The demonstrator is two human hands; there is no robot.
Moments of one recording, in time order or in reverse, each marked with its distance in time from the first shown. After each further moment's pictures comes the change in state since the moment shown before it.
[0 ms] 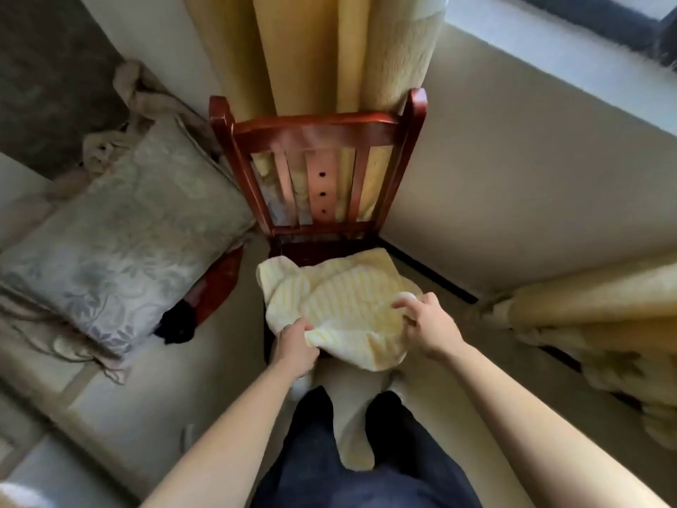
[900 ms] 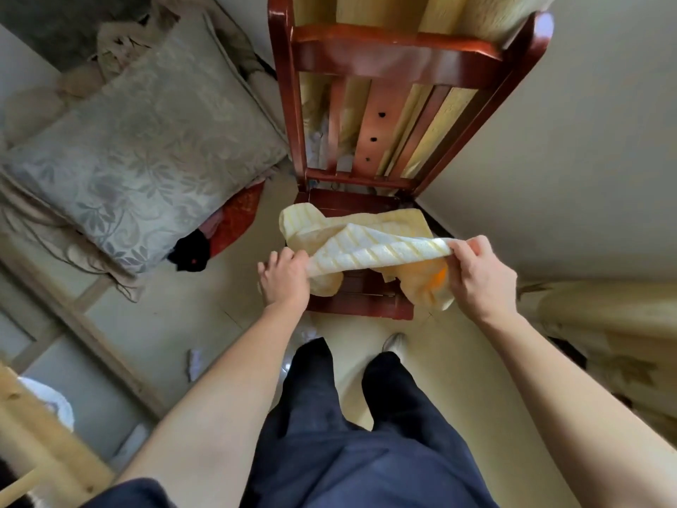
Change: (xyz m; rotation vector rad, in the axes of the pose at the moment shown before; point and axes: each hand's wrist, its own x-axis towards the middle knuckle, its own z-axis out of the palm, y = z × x) left_hand 0.046 -0.049 -0.019 0.378 0.380 0.004; right_hand 0.034 -0.007 -0.004 -0.252 0.449 -0.308
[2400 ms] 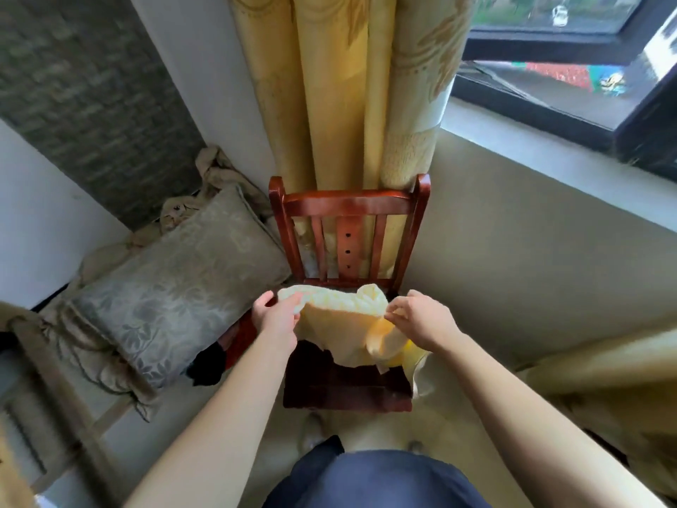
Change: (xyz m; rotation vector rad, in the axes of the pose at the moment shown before) left_hand -0.022 0.062 -0.146 -1.700 0.133 -0.664; right_hand 0.023 -0.037 -0.082 0.084 -0.299 -0.039
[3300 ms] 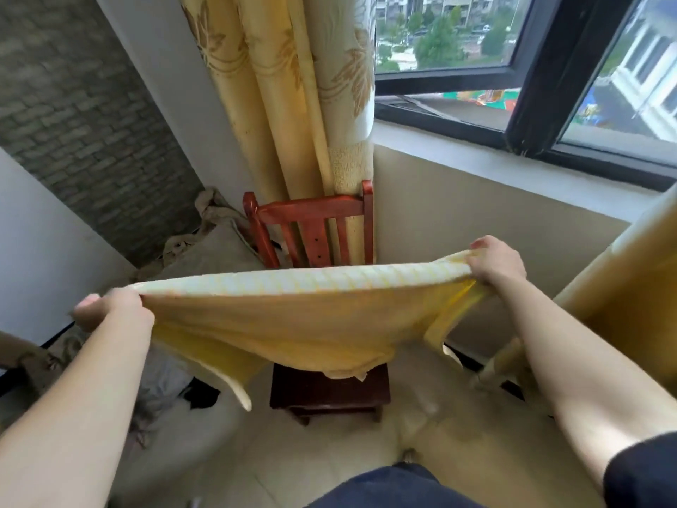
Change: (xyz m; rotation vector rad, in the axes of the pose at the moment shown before) left_hand -0.084 0.107 -0.113 -0.390 0.441 0.283; right_hand -0.097 0.157 -0.114 0.512 0.376 0.556
